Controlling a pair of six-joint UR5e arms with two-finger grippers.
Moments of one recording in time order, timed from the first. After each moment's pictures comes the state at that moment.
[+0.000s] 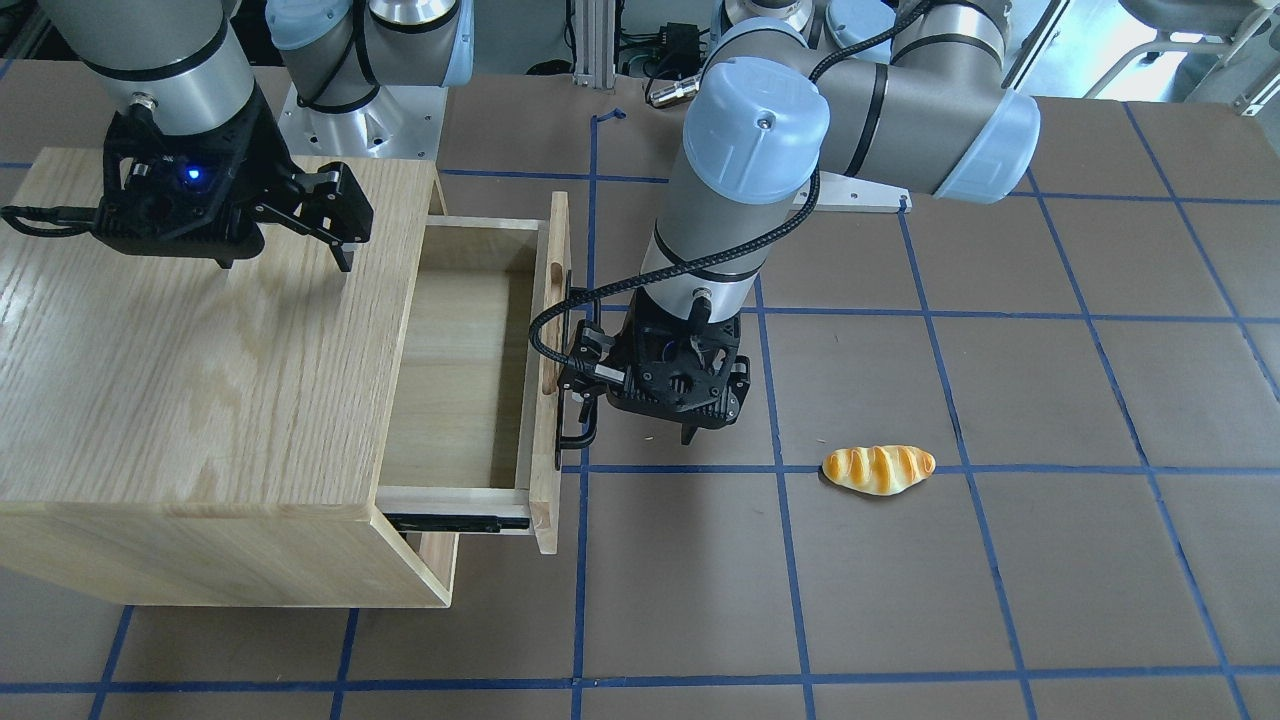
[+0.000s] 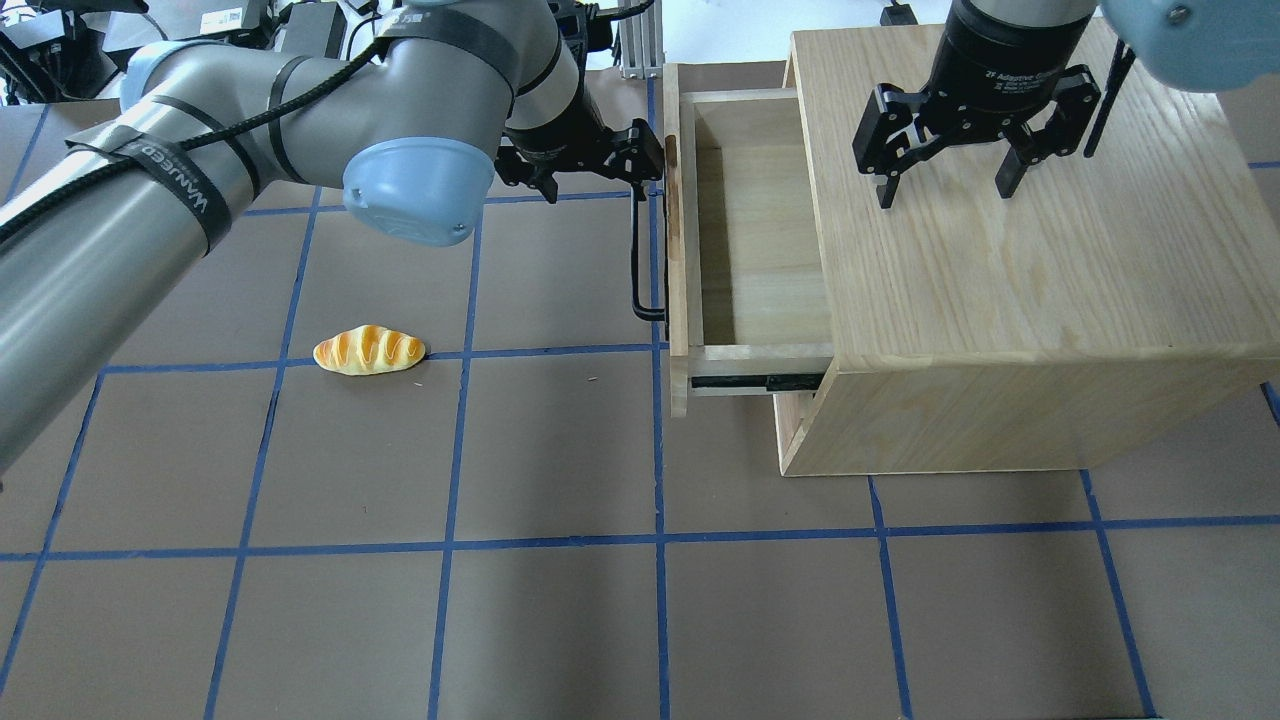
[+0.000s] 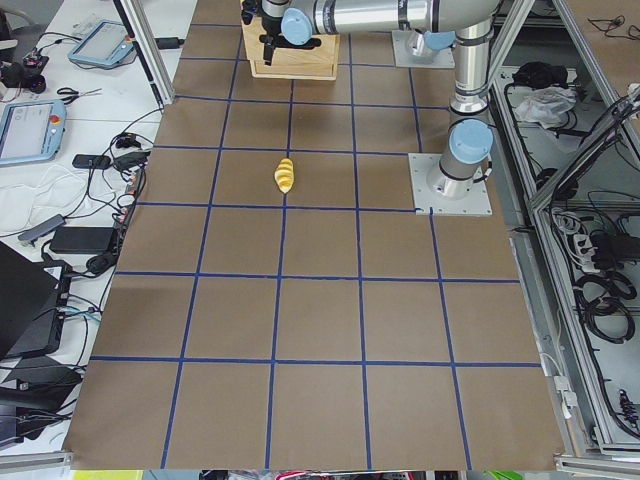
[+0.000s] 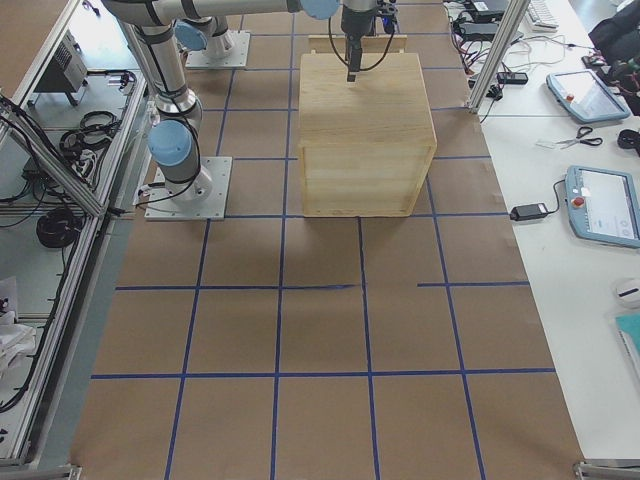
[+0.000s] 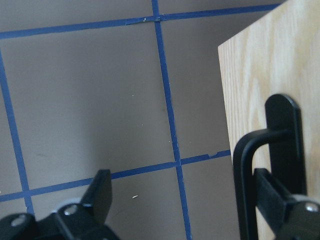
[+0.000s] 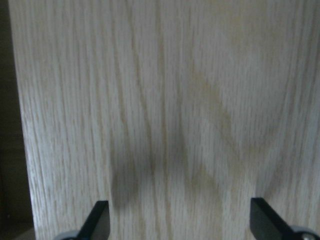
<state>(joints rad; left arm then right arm) -1.82 -1.89 -1.50 -1.10 1.44 -0.13 1.60 -1.49 1.43 -1.47 -1.61 0.02</state>
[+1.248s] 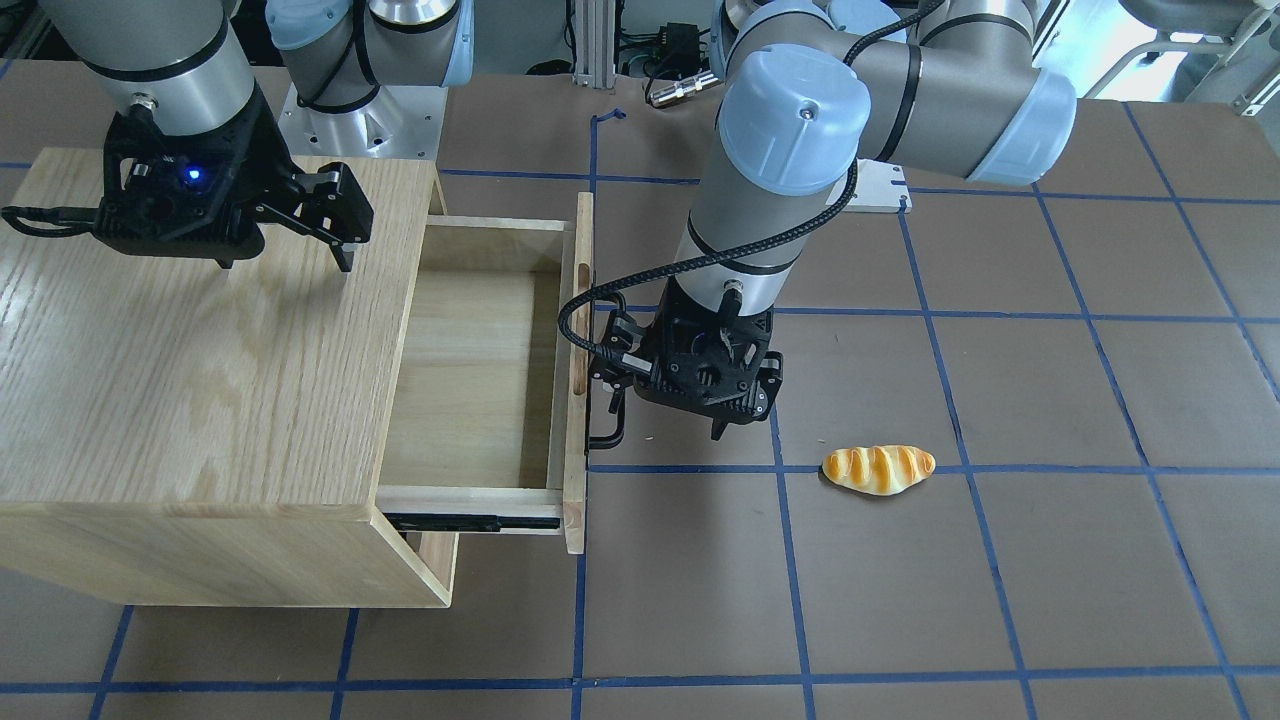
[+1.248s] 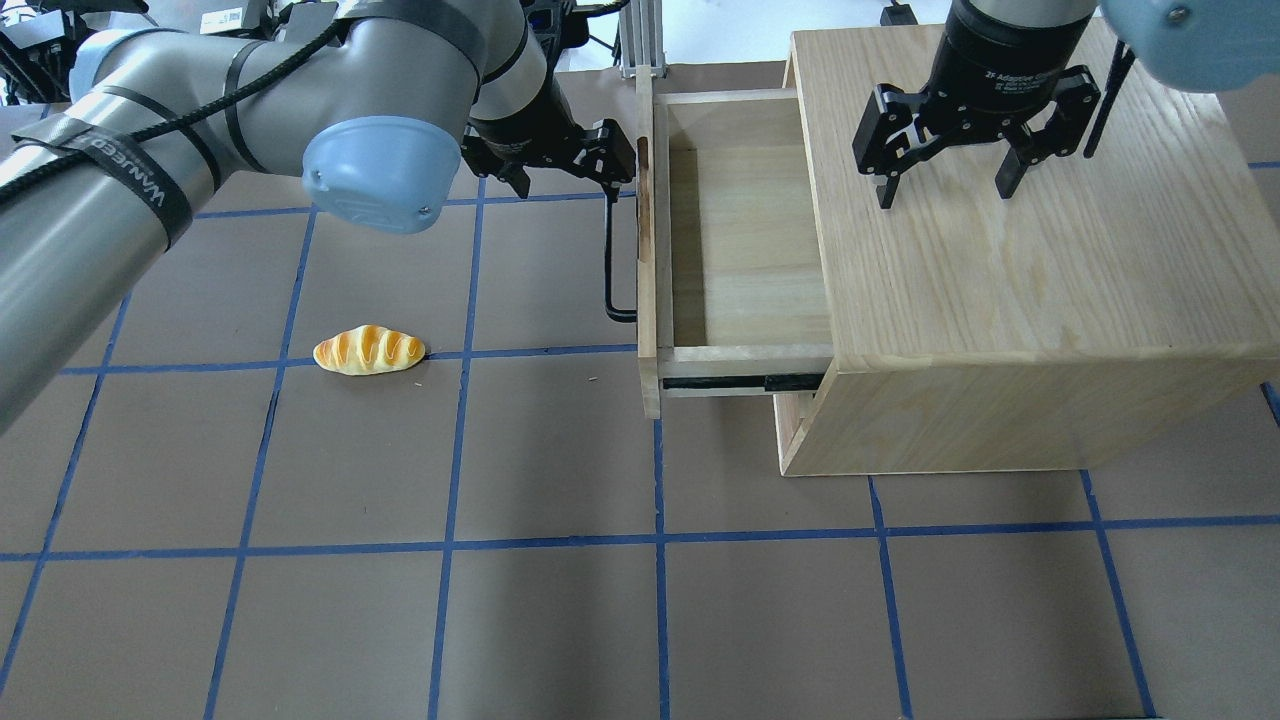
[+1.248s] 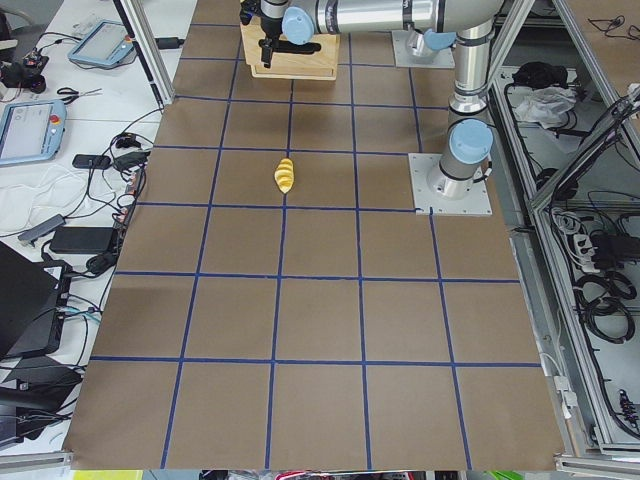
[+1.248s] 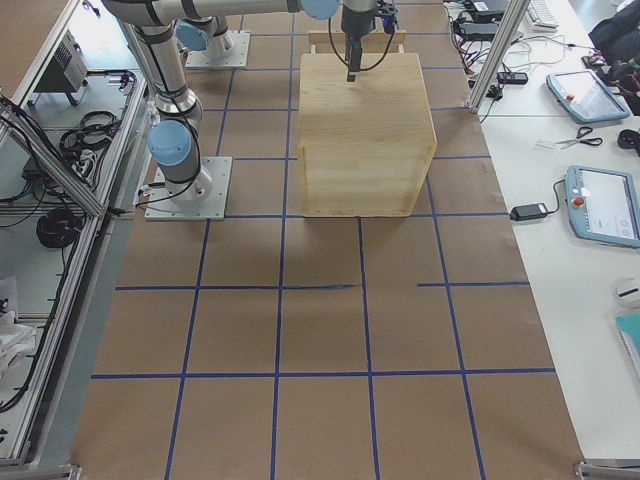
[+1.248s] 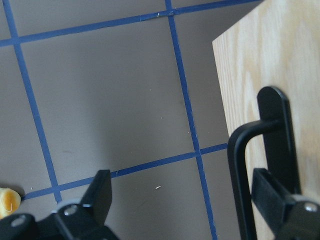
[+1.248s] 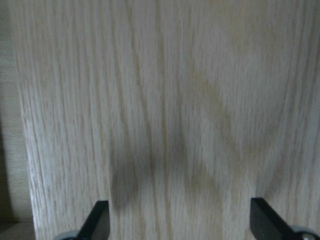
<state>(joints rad) -1.79 -1.86 -1.50 -1.16 1.45 -0.03 1.60 -1.49 1.43 -1.47 -1.61 0.02</state>
